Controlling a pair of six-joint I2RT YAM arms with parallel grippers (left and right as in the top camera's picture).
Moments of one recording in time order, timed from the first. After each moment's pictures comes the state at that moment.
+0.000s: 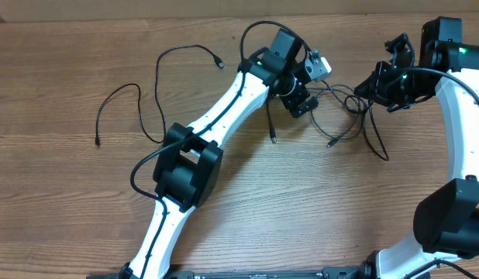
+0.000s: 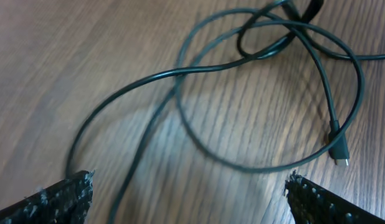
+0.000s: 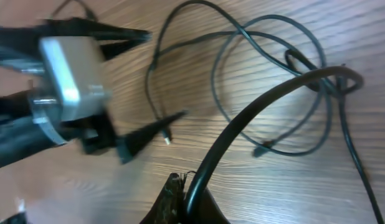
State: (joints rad) left arm -0.60 2.39 2.09 -0.65 0.37 0.45; right arm -0.17 1.80 1.70 -1.22 -0.55 0.09
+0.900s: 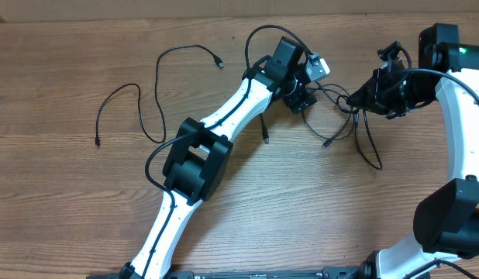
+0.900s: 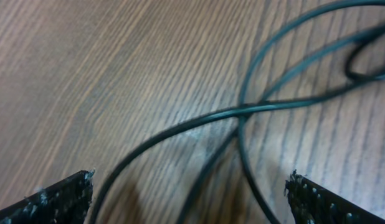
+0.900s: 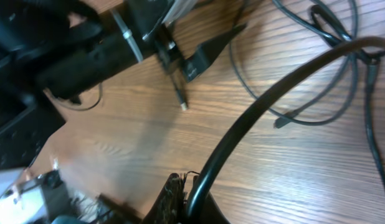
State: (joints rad) left arm -0.60 2.50 2.09 -0.44 0.23 0.50; right arm -0.17 1.80 1.70 -1.36 -0.67 0.00
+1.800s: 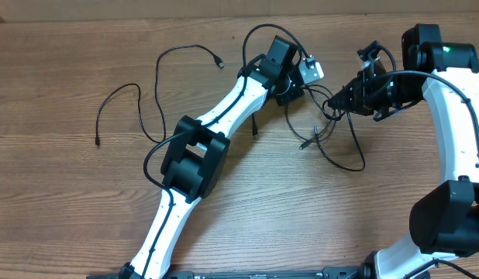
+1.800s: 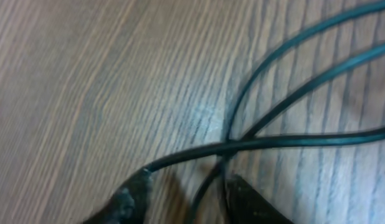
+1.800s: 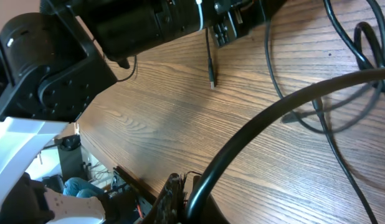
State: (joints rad) left arm -0.58 2.52 2.09 -0.46 0.23 0.63; right arm -0.10 1.80 1.70 -1.39 -0.78 -0.07
